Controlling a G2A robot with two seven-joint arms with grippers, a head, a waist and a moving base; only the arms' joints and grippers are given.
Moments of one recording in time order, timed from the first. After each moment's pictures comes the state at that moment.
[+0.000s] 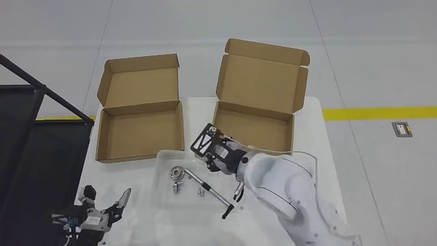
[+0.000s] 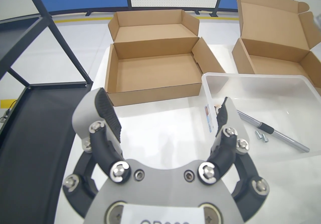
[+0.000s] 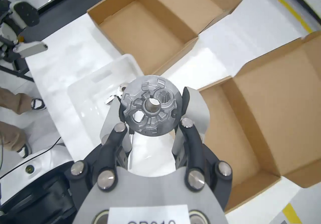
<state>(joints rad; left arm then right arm) 1.87 -1.22 -1.76 -1.89 1.21 -0.11 0.29 -0.82 -1.43 1.01 -1.85 -1.26 -0.30 0.94</state>
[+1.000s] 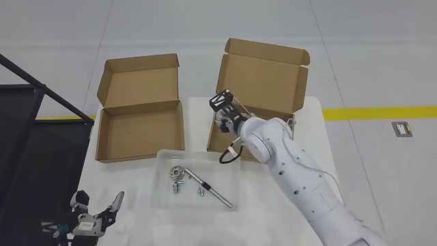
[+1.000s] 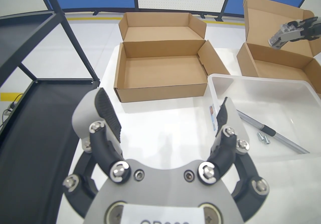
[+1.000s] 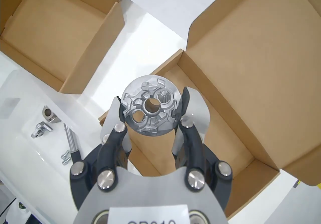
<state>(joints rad) 1.91 -1.23 -1.79 -1.90 1.17 -0.11 0.32 -0.50 -1.51 0.91 -1.11 -1.22 -0.08 0.73</state>
